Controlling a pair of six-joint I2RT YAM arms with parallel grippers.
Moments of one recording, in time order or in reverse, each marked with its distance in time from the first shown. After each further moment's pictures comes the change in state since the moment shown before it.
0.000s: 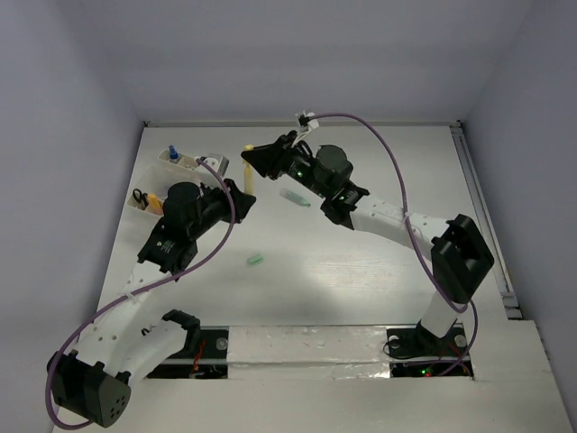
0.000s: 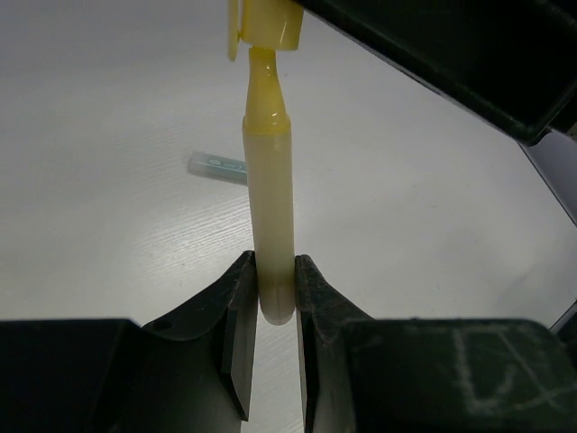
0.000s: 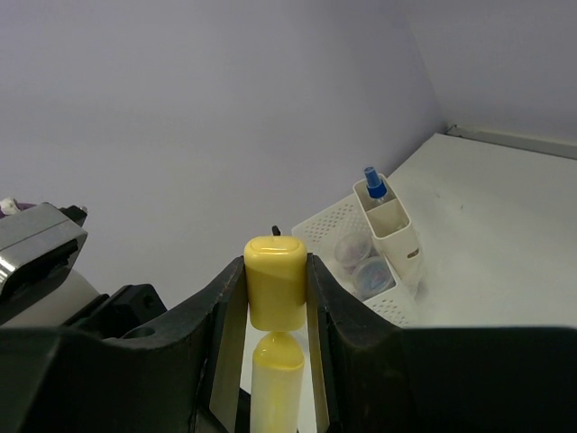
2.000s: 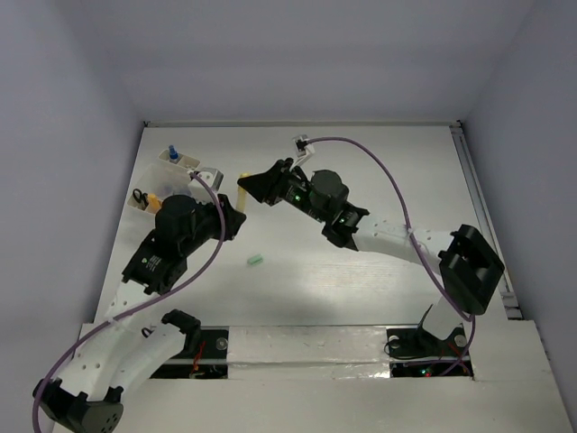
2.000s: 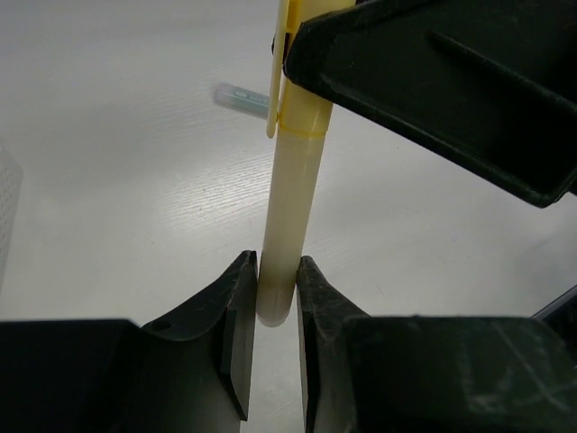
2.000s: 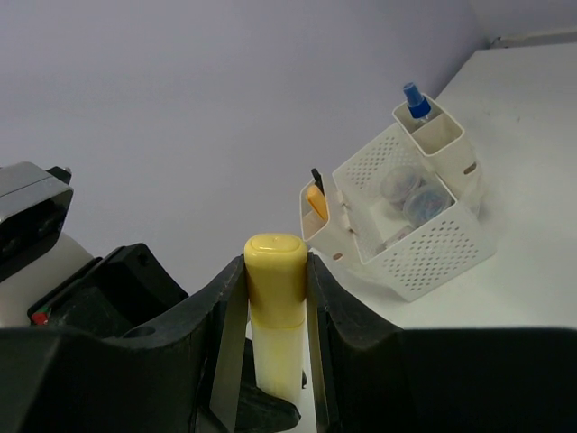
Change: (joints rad) left arm -0.040 -0.138 0.041 -0.290 -0.124 0.002; right arm 0.098 -0.079 -0.171 -0.019 0.019 0.170
